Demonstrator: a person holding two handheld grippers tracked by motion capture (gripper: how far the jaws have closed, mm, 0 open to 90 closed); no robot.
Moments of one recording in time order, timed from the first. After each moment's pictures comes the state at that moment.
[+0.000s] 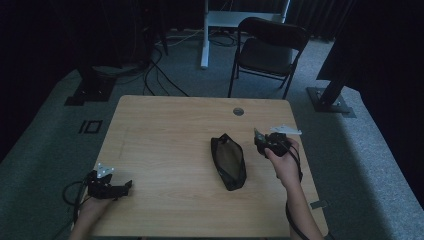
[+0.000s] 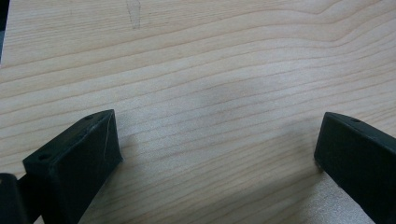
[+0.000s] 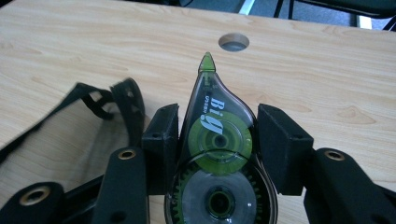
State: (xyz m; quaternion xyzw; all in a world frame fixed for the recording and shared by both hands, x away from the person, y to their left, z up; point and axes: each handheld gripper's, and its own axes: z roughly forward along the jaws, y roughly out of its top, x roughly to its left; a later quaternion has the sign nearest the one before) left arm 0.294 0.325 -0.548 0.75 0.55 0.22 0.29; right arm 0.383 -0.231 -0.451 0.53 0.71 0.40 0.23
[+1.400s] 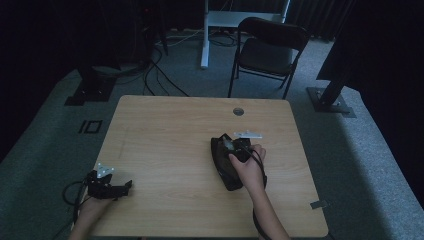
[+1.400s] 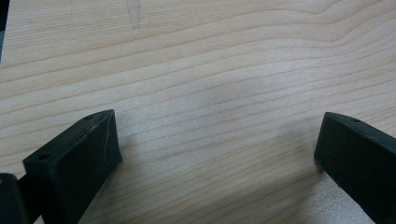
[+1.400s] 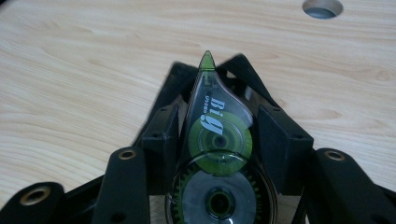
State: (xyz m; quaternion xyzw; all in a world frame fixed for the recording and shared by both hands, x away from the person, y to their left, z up) left arm 0.293 0.325 -0.548 0.75 0.55 0.23 0.29; right arm 0.372 -0.125 -0.466 0.55 0.73 0.37 0.19
